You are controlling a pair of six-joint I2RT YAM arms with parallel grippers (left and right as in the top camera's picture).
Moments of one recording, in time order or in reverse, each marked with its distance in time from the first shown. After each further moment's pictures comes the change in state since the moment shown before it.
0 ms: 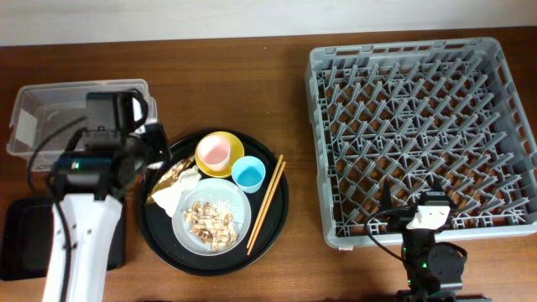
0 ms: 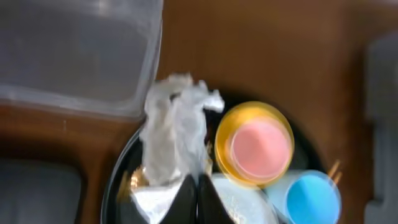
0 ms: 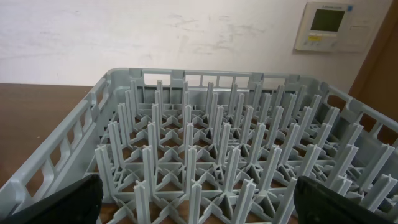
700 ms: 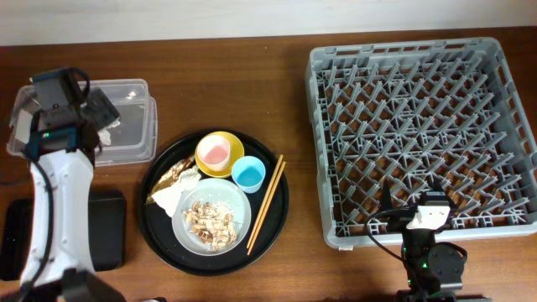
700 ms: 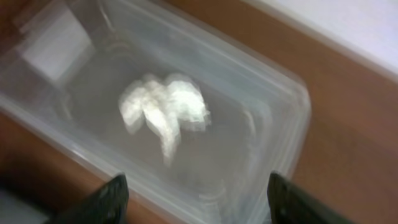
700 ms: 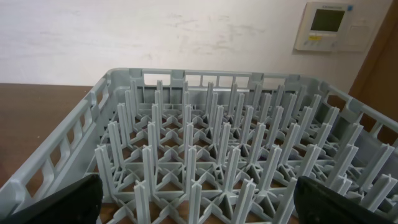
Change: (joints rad) left arm 0.281 0.248 0.012 0.321 -0.102 -0.013; right arm 0.000 0.000 0.000 0.001 0.000 0.000
